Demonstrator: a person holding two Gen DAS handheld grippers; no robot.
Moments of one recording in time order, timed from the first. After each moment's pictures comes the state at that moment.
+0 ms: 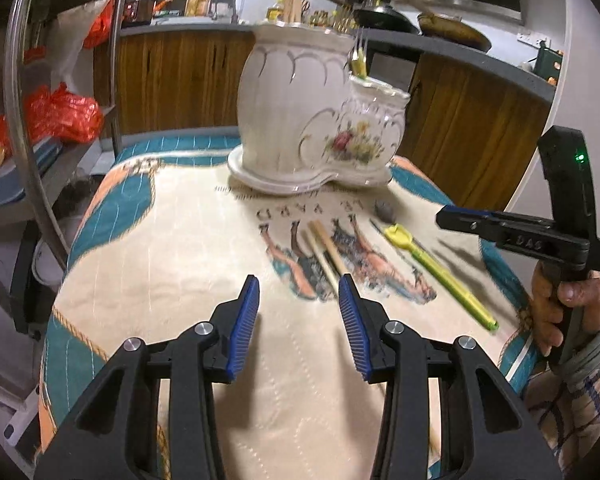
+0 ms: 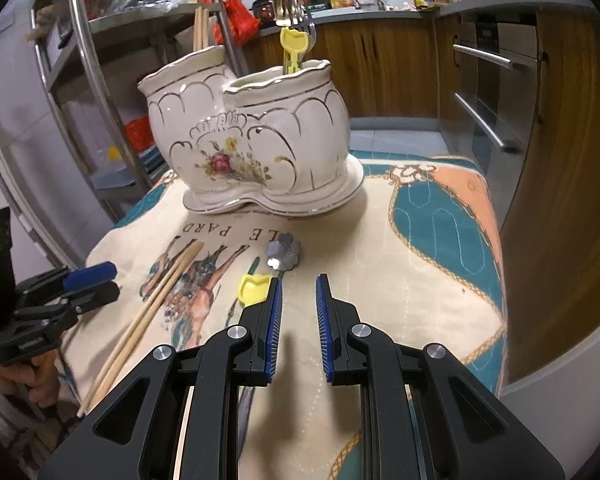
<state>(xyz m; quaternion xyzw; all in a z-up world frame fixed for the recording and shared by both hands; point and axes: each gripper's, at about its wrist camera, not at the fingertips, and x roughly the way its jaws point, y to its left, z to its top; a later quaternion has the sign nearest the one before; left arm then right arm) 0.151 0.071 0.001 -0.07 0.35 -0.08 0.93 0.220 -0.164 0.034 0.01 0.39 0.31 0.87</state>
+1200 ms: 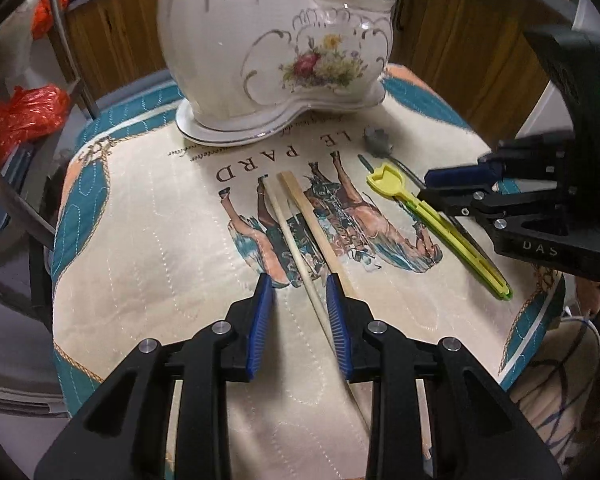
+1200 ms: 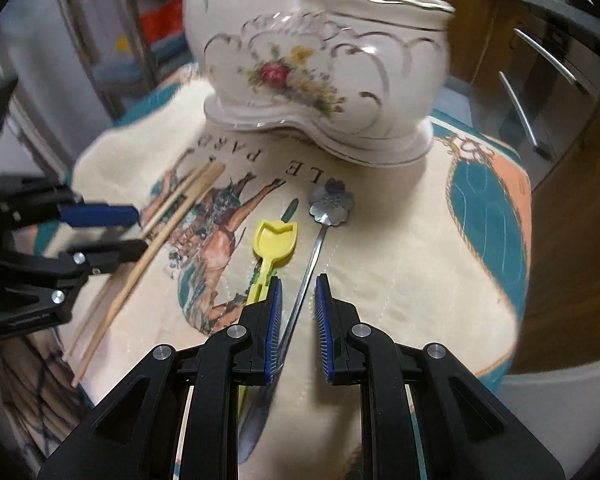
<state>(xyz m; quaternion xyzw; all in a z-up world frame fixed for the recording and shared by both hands) 0.202 0.029 0.009 0.03 0.52 -0.09 0.85 0.225 -0.096 0.034 -0.17 0.51 0.32 0.78</state>
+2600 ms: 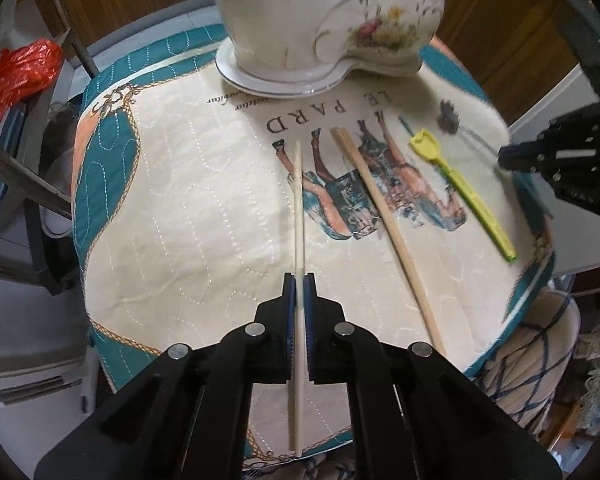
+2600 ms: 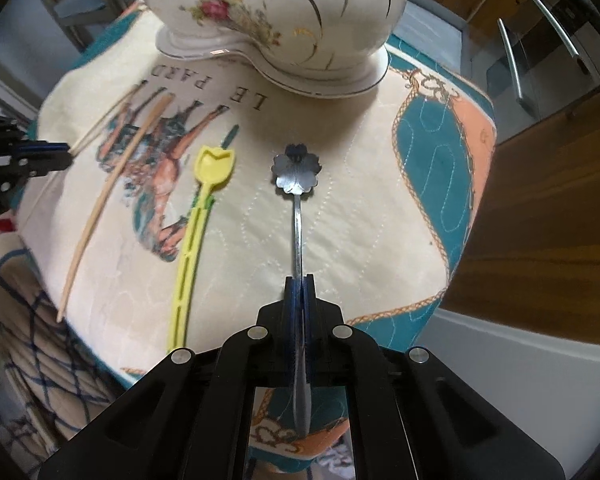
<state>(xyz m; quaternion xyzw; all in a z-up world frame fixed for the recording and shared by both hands) 0.213 0.081 0.016 0.00 0.60 -0.11 0.79 0.247 -0.125 0.047 -0.24 0.62 0.26 0.70</state>
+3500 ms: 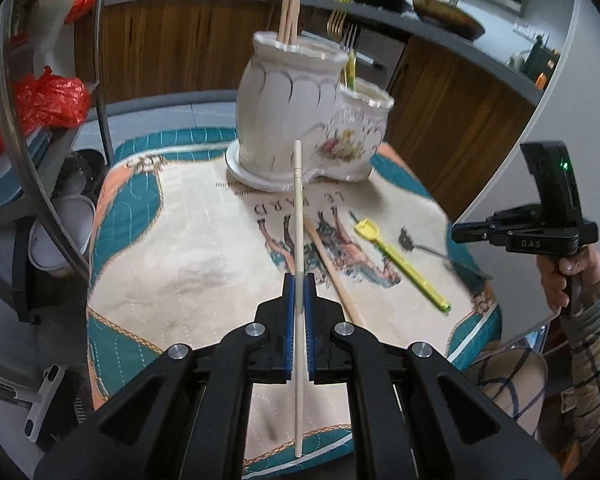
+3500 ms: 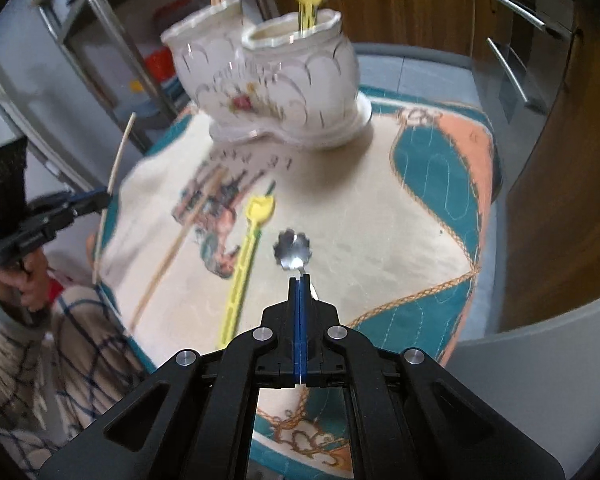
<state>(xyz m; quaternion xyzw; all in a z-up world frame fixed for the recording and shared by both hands) 0.152 0.092 0.049 -0.07 0.42 -0.12 0.89 0.222 -0.181 0.061 -0.06 0.53 0.35 0.77</state>
